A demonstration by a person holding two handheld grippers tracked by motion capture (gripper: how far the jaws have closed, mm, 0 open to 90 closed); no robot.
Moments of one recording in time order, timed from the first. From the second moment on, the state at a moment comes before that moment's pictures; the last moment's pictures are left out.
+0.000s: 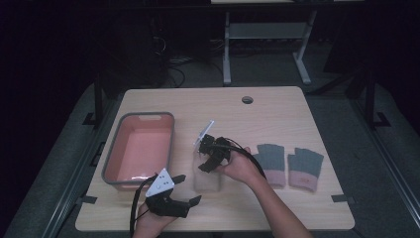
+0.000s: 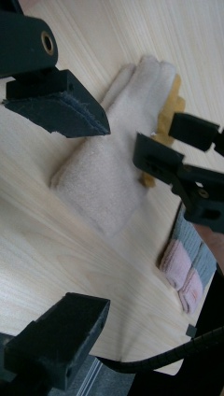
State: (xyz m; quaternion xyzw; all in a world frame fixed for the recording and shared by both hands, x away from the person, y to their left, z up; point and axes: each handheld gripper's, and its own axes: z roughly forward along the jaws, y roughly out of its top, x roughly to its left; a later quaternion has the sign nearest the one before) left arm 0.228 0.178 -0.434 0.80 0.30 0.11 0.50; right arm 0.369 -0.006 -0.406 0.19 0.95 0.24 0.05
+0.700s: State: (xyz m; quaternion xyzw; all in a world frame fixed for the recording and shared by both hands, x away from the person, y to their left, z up) left arm 0.226 0.175 -0.434 0.81 0.30 0.10 0.50; right arm 0.378 0.007 -0.424 0.21 0.96 0.18 0.06
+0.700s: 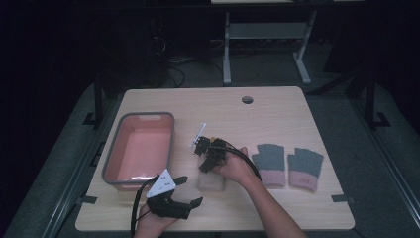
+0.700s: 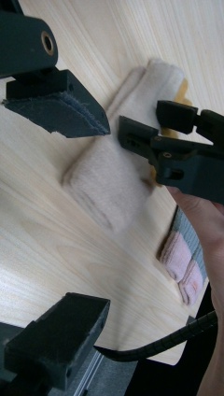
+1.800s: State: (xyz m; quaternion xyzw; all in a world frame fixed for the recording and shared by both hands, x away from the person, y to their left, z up) left arm 0.238 0.155 -0.431 0.79 0.35 0.05 0.51; right arm 0.339 -0.071 -0.394 0.30 0.91 0.29 0.06
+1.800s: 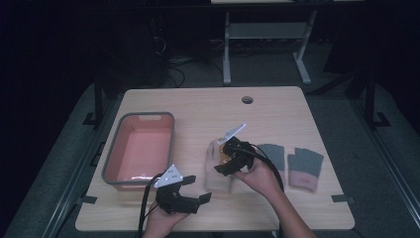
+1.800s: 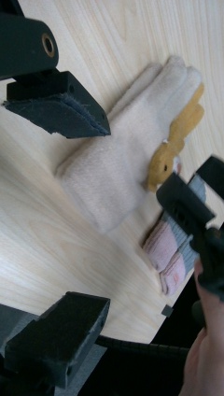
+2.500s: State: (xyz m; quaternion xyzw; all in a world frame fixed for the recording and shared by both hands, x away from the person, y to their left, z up) left arm 0.278 0.127 -0.436 0.75 0.46 0.00 0.47; right arm 0.323 -0.117 -0.418 0.40 0.85 0.35 0.01
